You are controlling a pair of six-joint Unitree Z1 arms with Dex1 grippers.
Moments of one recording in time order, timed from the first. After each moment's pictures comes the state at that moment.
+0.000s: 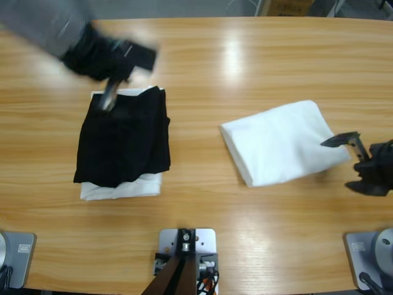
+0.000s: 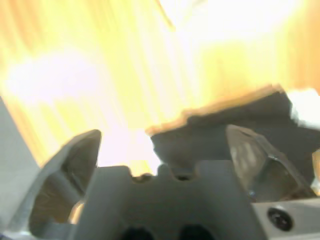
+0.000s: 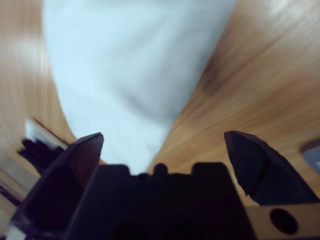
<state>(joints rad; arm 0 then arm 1) -0.84 1.90 -1.78 1.08 -0.06 1.00 0.50 1.20 -0.57 0.52 0.13 1.53</state>
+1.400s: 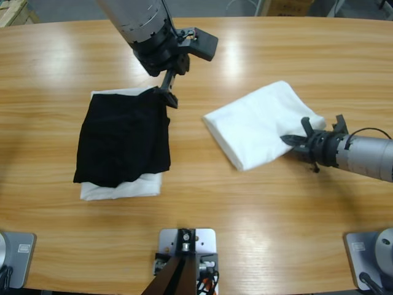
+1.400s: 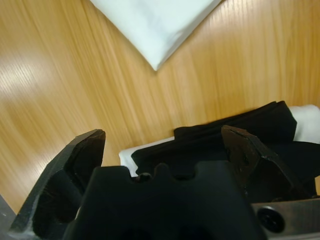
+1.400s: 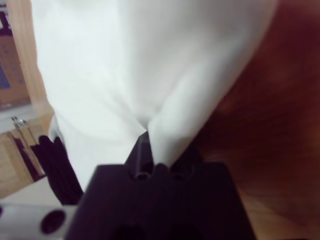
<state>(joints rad) -0.83 2.17 -2.09 1.22 -0.16 0.98 0.48 1.73 -0.09 -0.79 0.17 1.26</state>
